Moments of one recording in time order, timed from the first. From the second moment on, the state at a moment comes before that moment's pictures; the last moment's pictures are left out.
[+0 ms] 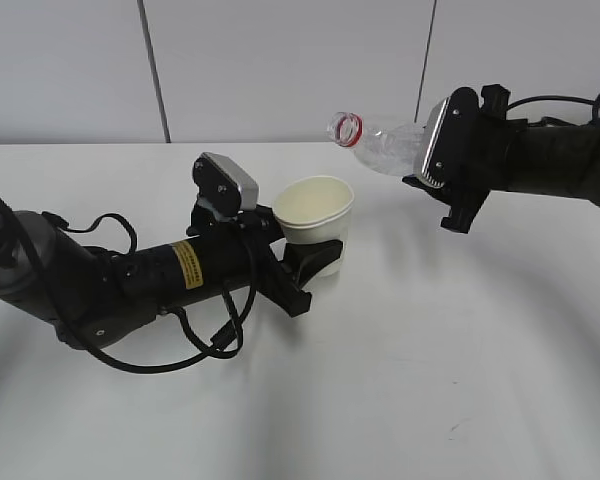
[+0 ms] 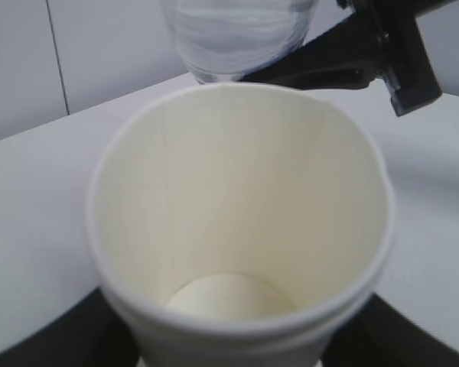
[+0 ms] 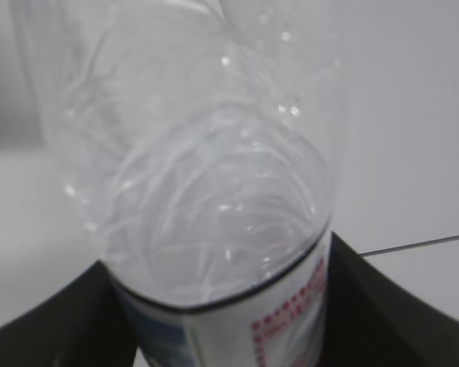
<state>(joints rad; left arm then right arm) -0.48 2.18 -0.95 0.62 -1.05 -0.32 0.10 1.90 -1.05 -0.88 -0.43 -0.34</state>
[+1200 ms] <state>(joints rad) -0.48 2.18 -0.95 0.63 -1.03 -0.32 0.12 1.90 -1.10 -0.87 -0.35 -0.52</state>
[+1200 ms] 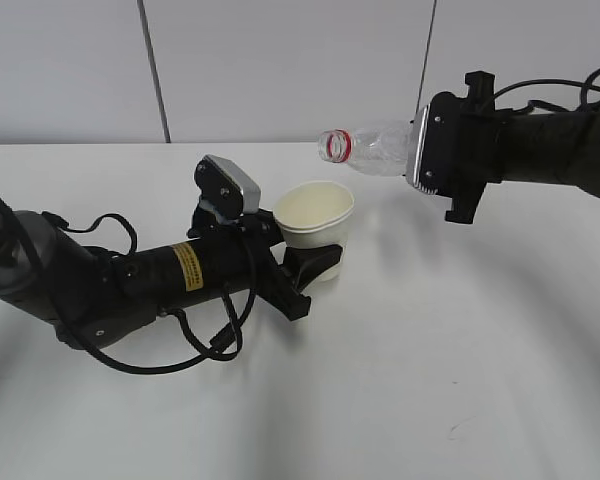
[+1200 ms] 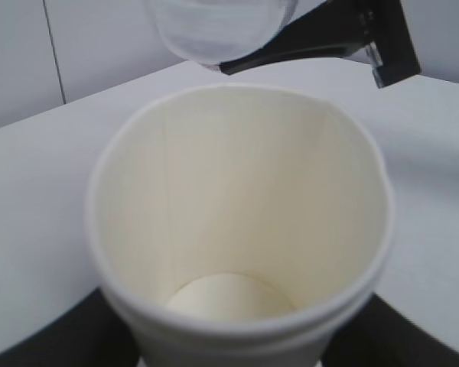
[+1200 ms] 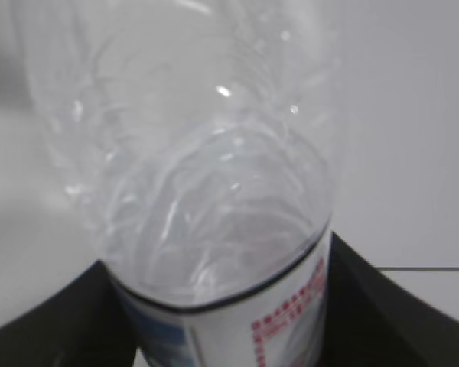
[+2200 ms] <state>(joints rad) -0.48 2.18 -0.95 0.63 -1.02 -0.32 0.12 1.90 -1.10 -0.87 -0.34 -0.68</state>
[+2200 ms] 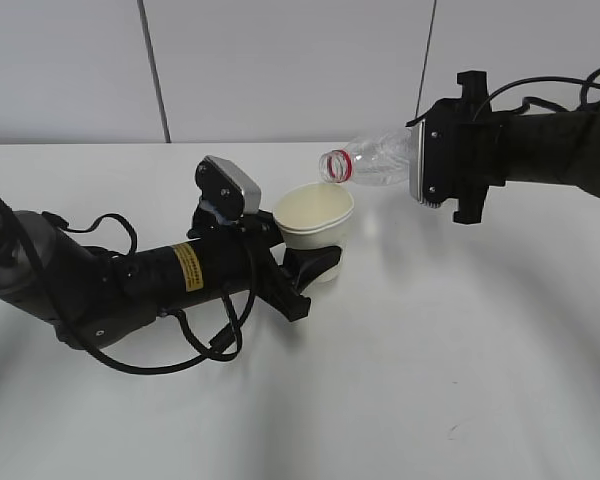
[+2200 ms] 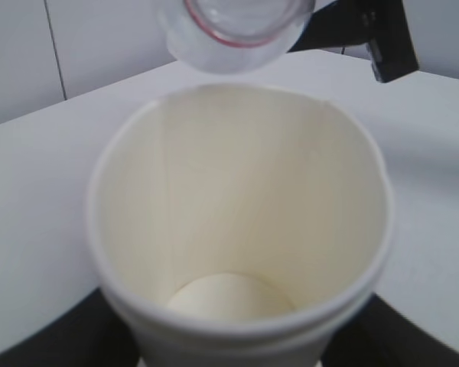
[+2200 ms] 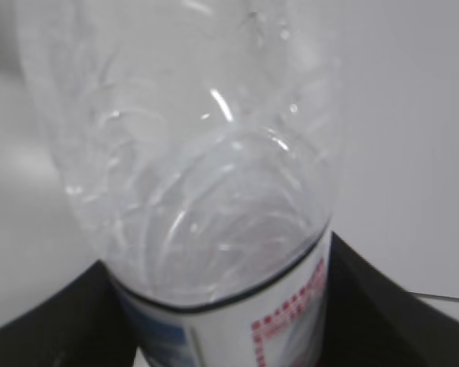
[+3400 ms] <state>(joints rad) -0.48 2.18 -0.95 0.63 -1.02 -0.32 0.12 1.90 -1.13 -0.87 -0.34 -0.78</state>
